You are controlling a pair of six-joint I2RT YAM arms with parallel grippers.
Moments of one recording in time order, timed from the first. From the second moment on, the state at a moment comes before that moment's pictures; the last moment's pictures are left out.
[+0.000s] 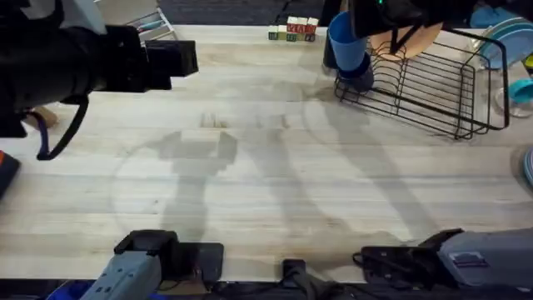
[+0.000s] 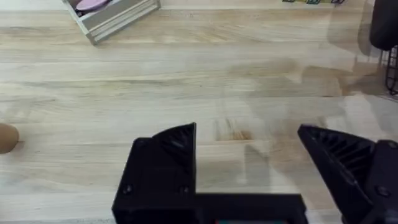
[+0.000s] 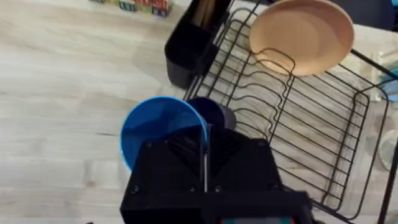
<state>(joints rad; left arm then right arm) 0.00 0.90 1.14 -0.89 0.04 -0.02 0.45 1.58 1.57 -0.86 0.46 0.15</state>
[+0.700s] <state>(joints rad) 0.00 0.90 1.14 -0.89 0.04 -0.02 0.45 1.65 1.57 -0.84 0.50 0.15</state>
